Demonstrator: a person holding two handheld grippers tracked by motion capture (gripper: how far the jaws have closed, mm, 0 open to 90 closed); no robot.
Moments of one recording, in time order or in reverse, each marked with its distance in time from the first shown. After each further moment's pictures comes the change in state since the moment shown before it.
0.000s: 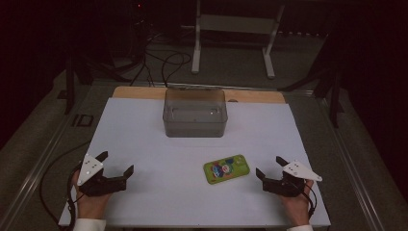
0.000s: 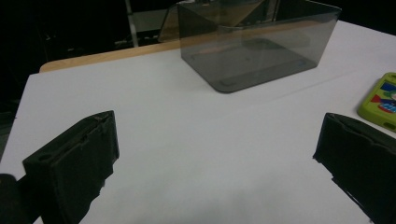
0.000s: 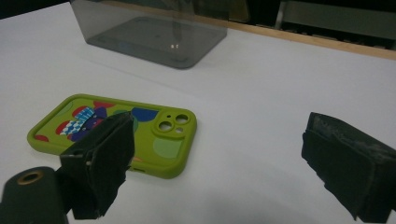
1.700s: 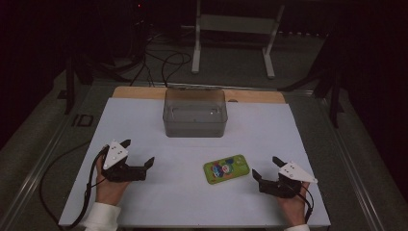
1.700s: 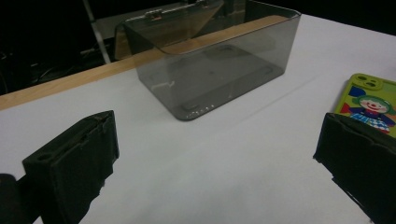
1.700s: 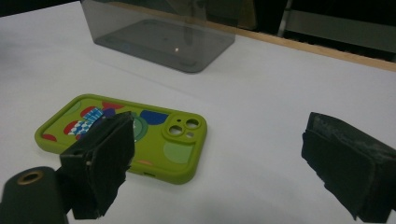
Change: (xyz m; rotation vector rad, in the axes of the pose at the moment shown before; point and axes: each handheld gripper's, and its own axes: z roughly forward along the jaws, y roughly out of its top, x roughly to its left) left arm -0.031 0.037 0.044 0.026 -0.107 0.112; right arm 0.011 0.000 0.003 -0.019 0.007 -0.039
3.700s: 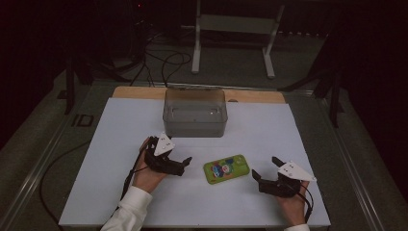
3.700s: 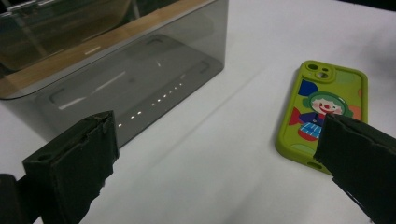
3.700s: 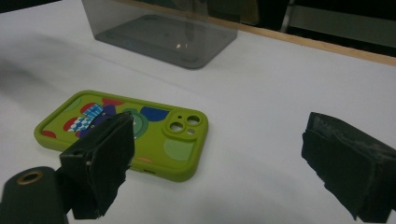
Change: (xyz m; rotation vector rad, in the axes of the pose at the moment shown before) left arm -0.061 0.033 0.084 0.124 -0.179 0.112; right arm -0.002 -0.001 0.003 0.013 0.008 -0.002
